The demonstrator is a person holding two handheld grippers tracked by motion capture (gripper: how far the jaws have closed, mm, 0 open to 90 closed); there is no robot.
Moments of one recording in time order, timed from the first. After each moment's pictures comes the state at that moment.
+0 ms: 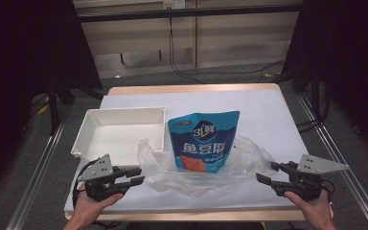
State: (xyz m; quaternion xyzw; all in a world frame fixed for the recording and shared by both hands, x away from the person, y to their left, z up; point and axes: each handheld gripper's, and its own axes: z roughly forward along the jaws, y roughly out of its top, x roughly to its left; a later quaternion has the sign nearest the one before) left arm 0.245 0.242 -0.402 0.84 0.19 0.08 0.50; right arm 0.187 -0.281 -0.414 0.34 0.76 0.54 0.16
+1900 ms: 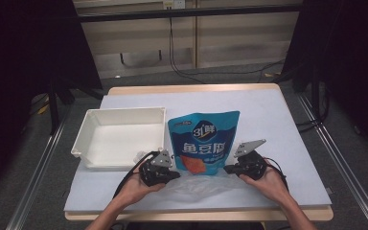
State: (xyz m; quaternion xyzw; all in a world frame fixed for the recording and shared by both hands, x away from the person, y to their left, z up) left arm 0.299 0.129 -0.463 0.93 0.12 0.02 0.34; right arm 0.277 -0.197 -0.467 0.31 0.88 0.35 0.07
